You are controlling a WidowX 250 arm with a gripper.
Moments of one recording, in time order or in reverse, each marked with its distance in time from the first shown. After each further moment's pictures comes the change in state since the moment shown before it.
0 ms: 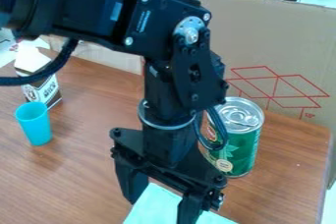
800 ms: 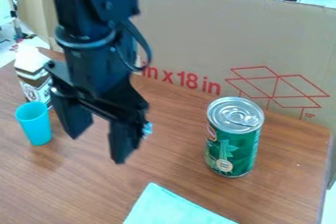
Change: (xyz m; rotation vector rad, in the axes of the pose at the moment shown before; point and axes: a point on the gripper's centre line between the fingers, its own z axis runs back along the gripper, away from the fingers) arm 0.005 0.075 0.041 0.029 -0.052 -0.025
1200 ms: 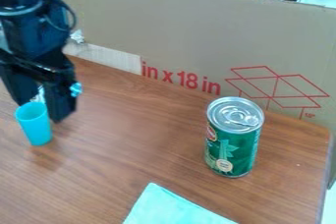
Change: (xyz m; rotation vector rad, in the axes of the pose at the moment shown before) arm 0.006 0.089 -0.008 -0.004 0.024 0.060
